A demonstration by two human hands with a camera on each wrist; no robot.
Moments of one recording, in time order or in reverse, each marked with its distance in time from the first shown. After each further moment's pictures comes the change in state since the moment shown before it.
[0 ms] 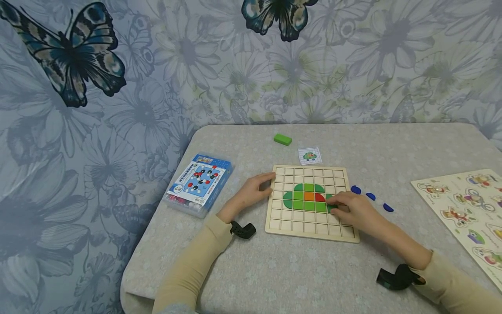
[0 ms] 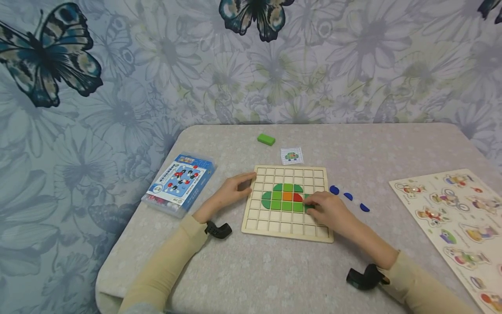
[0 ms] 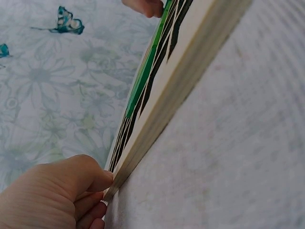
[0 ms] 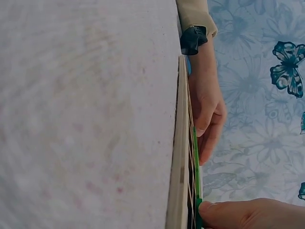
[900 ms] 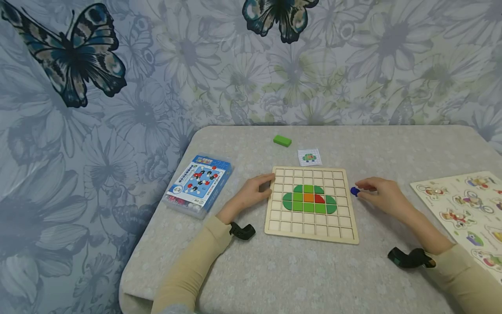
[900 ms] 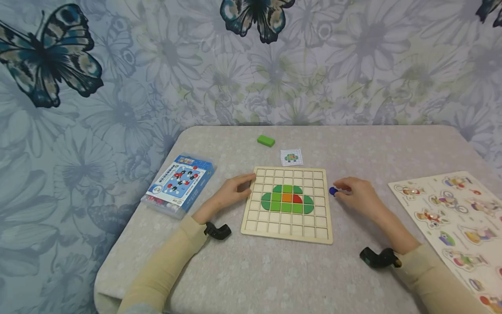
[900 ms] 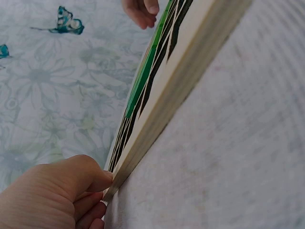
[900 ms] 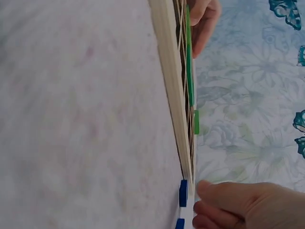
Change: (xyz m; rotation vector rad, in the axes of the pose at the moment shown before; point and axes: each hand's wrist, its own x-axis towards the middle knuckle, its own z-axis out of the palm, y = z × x) left_hand 0.000 0.001 0.000 -0.003 -0.008 -0.018; right_hand -0.002 0.054 -0.047 -0.073 0.059 0.192
